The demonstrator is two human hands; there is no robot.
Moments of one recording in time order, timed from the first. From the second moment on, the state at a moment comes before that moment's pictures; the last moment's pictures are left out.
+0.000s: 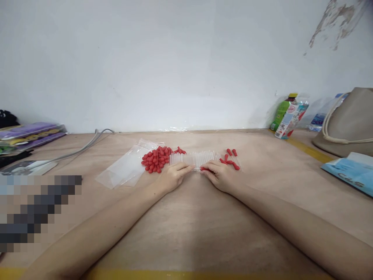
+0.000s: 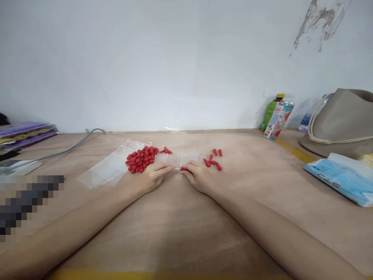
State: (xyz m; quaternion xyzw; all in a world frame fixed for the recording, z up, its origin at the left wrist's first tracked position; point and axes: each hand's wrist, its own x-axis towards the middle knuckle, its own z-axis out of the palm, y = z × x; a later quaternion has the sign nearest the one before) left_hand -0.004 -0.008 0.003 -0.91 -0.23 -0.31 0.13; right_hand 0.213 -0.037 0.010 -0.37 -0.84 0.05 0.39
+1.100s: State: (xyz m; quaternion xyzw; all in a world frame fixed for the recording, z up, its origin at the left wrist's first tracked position) left_hand 0.004 -0.018 0.004 -0.90 -0.23 -0.34 0.13; right_hand 0.216 -0.032 0.002 -0.28 -0.88 -0.04 0.37
